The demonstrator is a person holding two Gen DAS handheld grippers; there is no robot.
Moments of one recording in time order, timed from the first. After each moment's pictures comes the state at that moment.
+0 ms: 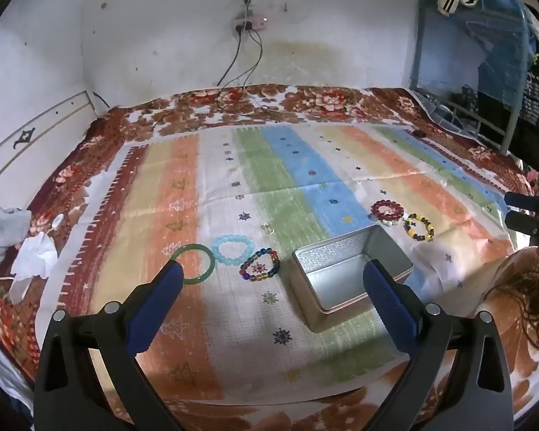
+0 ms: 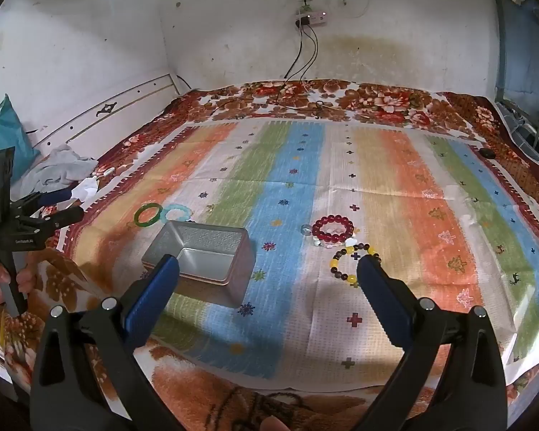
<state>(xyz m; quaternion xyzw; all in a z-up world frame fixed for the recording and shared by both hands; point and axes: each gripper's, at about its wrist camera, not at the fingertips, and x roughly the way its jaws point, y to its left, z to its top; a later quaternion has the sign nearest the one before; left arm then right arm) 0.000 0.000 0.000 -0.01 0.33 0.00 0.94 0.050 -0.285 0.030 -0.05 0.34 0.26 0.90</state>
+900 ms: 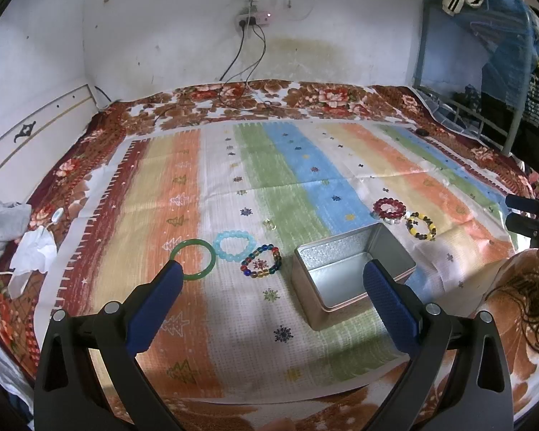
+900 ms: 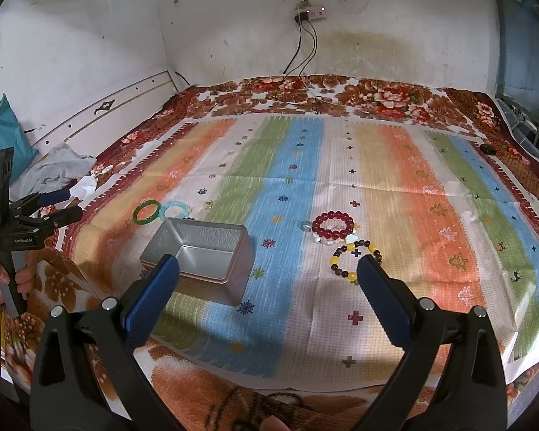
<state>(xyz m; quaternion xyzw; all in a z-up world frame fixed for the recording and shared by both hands) 0.000 0.000 0.000 -0.01 0.33 0.00 0.94 0.053 -0.284 0.029 -0.04 0.34 0.26 0.90</state>
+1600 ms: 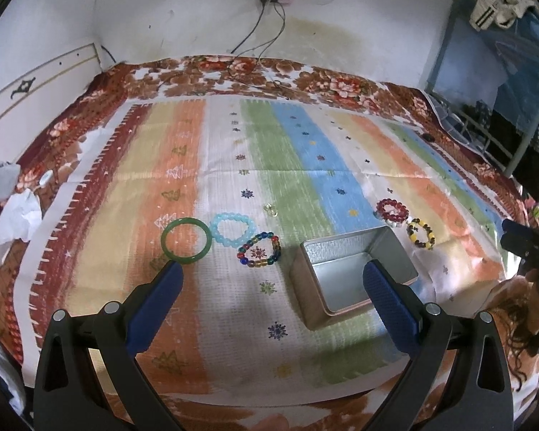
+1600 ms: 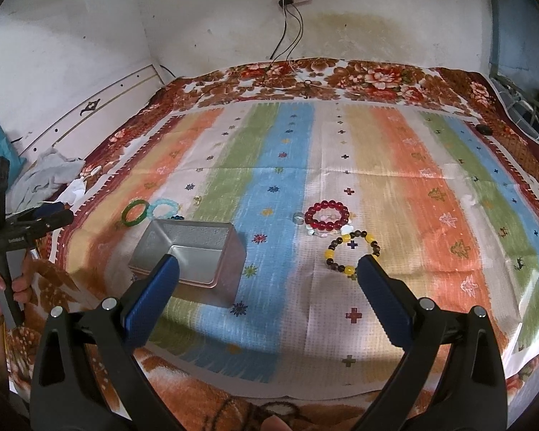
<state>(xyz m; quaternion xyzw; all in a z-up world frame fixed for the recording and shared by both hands) 0.019 0.026 -0.016 -0.09 0.38 0.00 0.92 0.076 -0.282 0.021 -0.03 0.38 0.24 0.89</state>
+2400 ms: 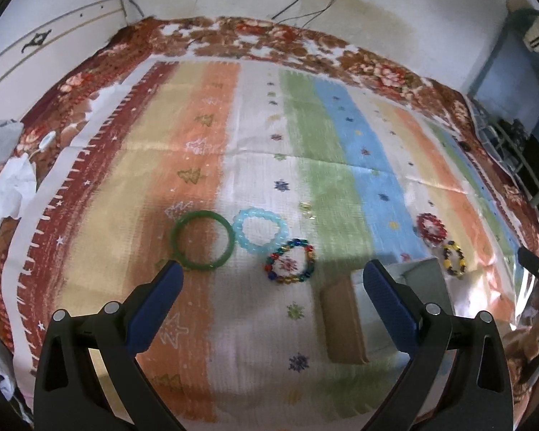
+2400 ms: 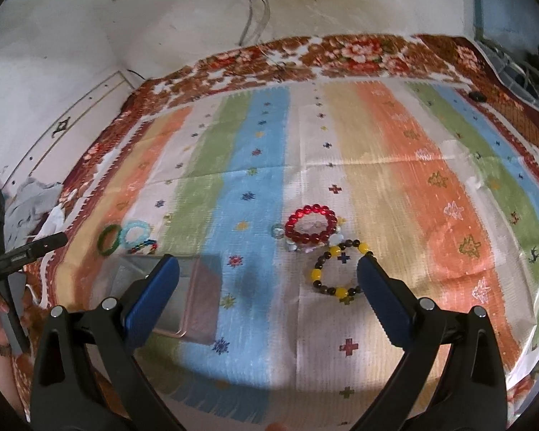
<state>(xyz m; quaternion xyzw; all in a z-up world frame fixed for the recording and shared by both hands) 0.089 0.069 -0.041 -0.14 0.44 0.06 0.89 0.159 -0.283 -0.002 0.02 0.44 0.20 0.88</state>
